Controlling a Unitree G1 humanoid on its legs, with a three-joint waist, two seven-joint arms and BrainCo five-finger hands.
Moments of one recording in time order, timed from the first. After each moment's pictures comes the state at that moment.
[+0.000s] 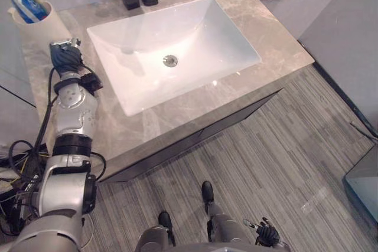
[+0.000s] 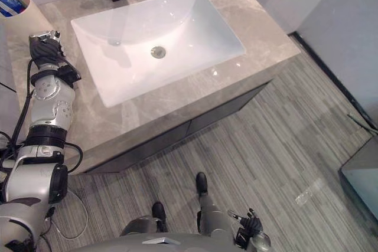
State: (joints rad) left arm -0.75 0.58 0.12 0.64 -0.48 -0.15 0.29; right arm 0.14 -0.03 -0.22 0.99 0.18 -0.08 -0.08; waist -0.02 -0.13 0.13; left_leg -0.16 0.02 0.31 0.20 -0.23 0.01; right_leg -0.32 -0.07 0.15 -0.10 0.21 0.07
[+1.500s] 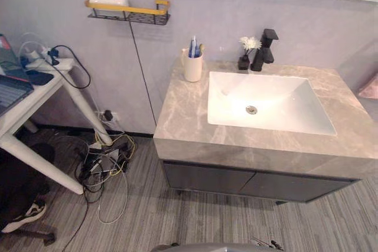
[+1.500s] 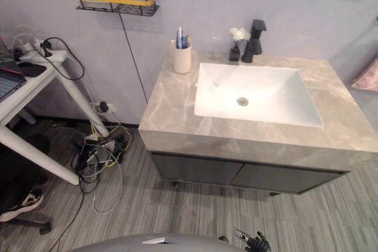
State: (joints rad) left arm 0.28 0.06 0.36 1.04 -0.05 -0.05 0.13; right arm 0.17 -0.06 -0.28 1.11 0.17 -0.09 -0.08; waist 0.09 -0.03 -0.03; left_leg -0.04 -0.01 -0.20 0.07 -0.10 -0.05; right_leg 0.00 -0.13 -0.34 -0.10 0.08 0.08
